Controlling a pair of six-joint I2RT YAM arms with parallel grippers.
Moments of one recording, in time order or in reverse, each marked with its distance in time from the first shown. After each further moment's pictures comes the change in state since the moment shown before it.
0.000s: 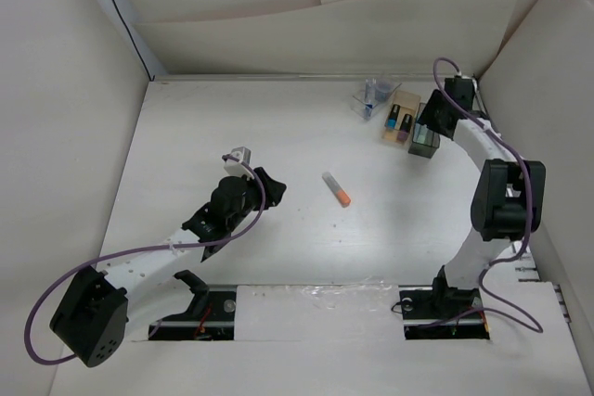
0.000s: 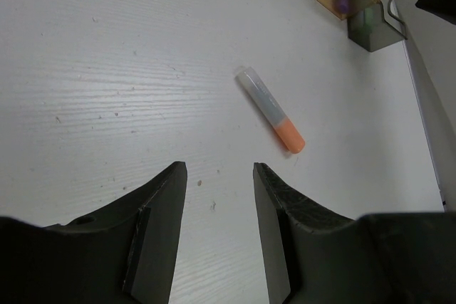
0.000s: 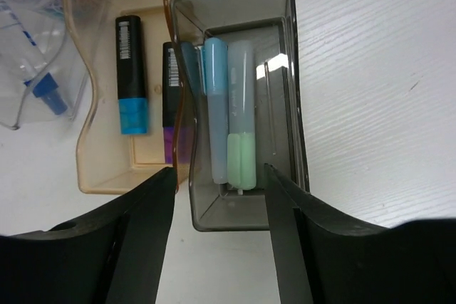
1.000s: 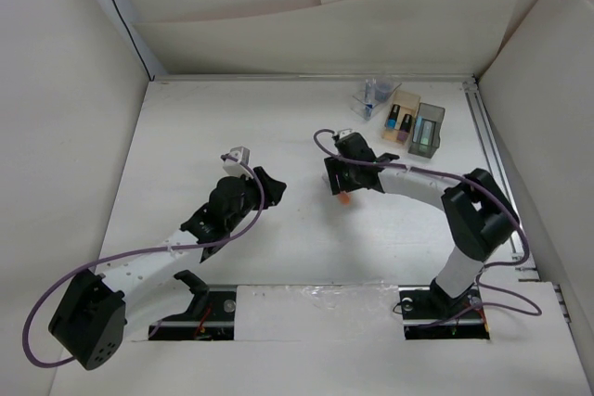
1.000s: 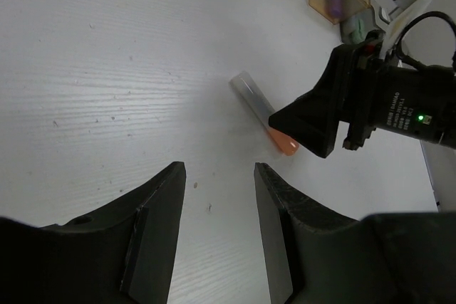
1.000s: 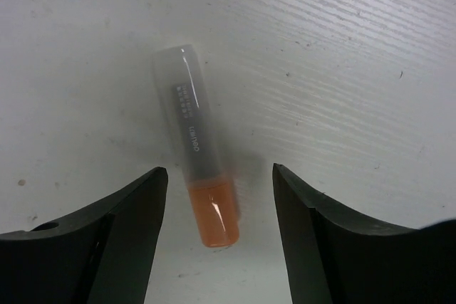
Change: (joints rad) left arm 0.000 -0.018 0.000 0.000 0.003 0.000; right arm 0.689 -0.098 -0.294 0.008 0.000 -0.098
